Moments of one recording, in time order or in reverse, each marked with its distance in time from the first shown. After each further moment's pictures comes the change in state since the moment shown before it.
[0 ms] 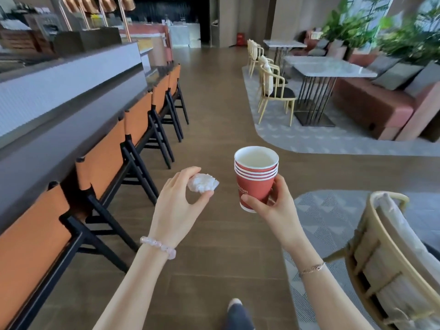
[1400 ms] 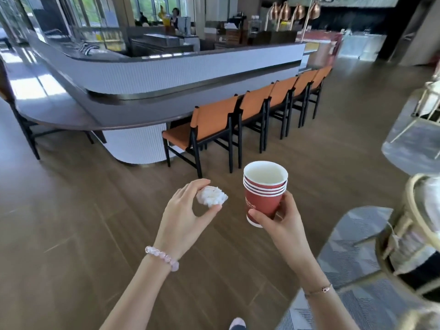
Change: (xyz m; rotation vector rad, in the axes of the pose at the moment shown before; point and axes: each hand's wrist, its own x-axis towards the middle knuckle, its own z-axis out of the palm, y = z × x) left_hand -0.762 0.390 -0.045 0.248 0.469 -0.435; right_hand -0.666 -0.068 -0.257 0.110 -0.685 -0.040
